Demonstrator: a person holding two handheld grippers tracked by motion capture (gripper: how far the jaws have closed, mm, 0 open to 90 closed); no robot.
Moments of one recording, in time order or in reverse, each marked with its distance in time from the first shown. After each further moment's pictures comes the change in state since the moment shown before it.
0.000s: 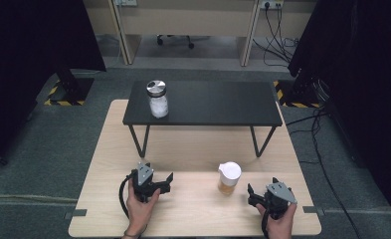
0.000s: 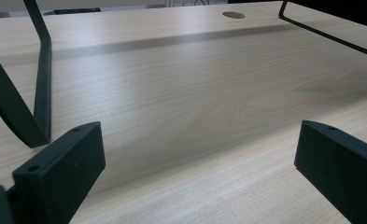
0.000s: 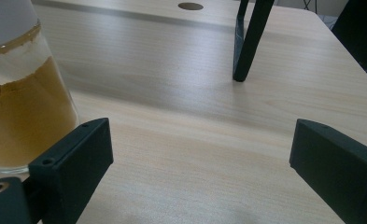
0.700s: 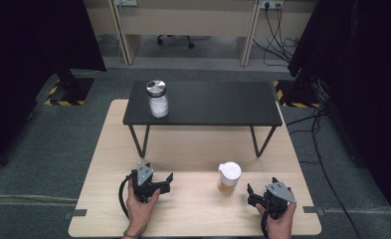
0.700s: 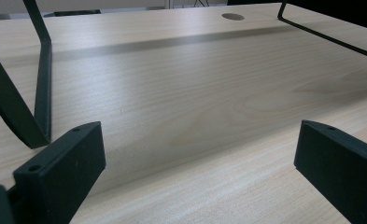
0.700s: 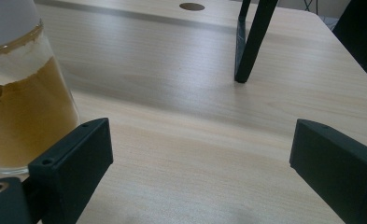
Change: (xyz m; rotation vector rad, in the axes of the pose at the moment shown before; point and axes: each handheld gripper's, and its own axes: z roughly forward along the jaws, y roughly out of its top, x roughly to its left) left arm 0.000 -0.001 -0.001 -0.005 -0.001 0.002; right arm 0.001 0.000 0.001 -0.001 0.003 -0.008
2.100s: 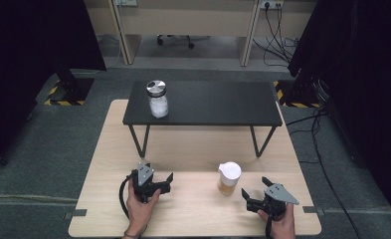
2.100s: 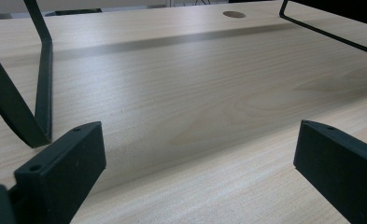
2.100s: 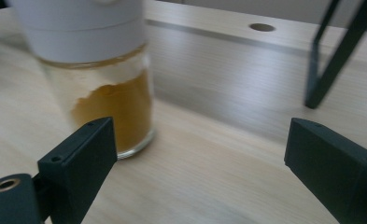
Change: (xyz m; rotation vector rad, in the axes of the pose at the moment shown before) left arm -0.002 0.001 0.000 0.007 0.006 0.010; right arm -0.040 -0.010 0.003 -0.071 0.291 -0.074
